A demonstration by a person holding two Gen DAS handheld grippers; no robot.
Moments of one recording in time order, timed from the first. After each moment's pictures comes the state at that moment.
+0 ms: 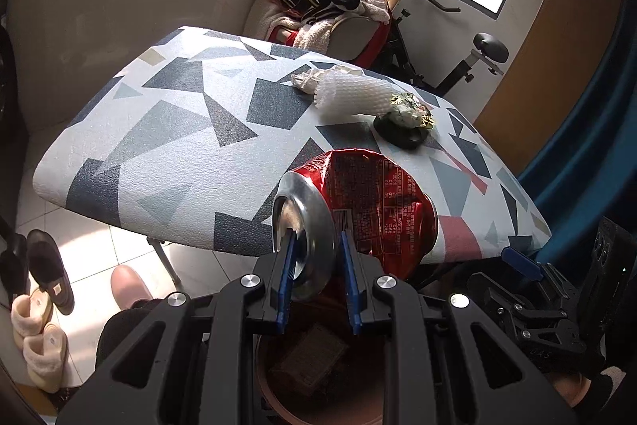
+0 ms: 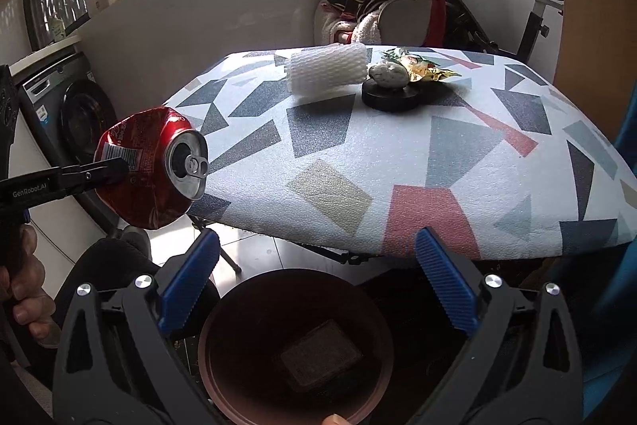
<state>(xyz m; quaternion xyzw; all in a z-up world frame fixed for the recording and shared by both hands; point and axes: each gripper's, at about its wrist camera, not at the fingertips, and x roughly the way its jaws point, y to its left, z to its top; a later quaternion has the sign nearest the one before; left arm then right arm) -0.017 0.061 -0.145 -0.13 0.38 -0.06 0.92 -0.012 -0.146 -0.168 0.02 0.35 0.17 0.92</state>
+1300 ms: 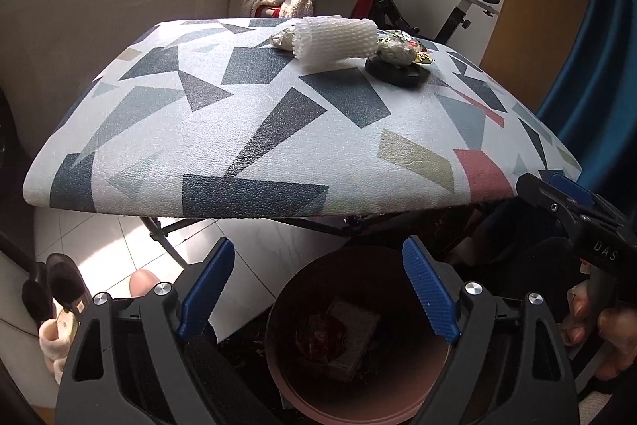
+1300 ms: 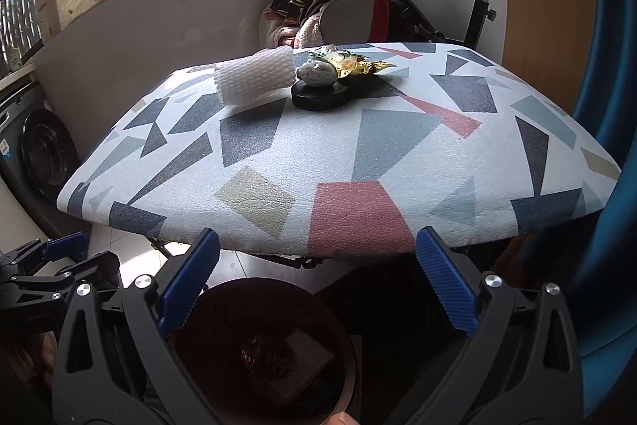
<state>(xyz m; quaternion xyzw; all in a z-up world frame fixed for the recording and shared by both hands) -0.016 0.019 -0.193 -0.04 0.41 -0.06 0.91 -0.001 -0.183 -0.182 0.05 0.35 0.09 0.93</state>
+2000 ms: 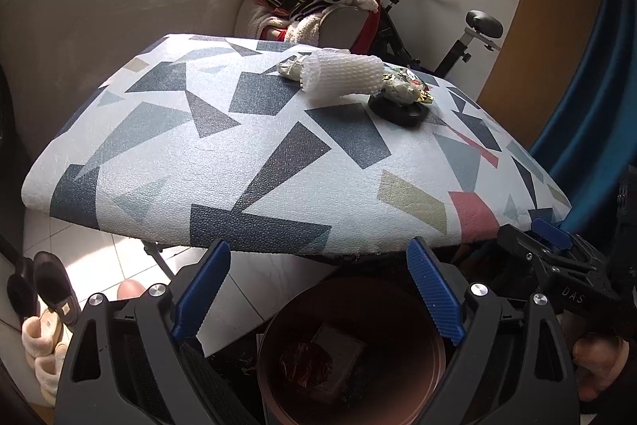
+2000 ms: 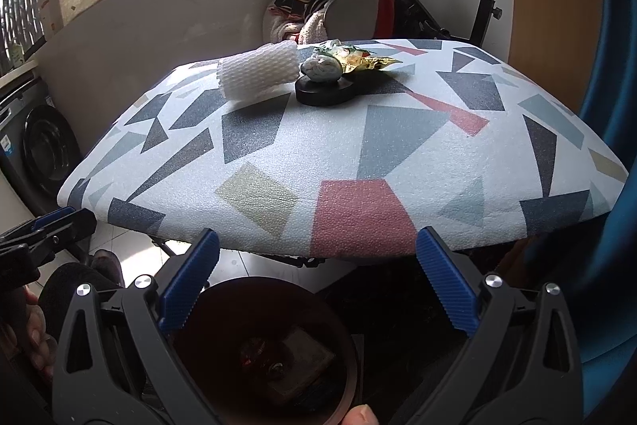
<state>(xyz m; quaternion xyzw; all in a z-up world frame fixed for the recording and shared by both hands) -0.009 0.031 -0.170 -0.08 0.36 -0.06 0.93 0.008 -0.183 -0.187 0.05 0.36 0.10 0.93</state>
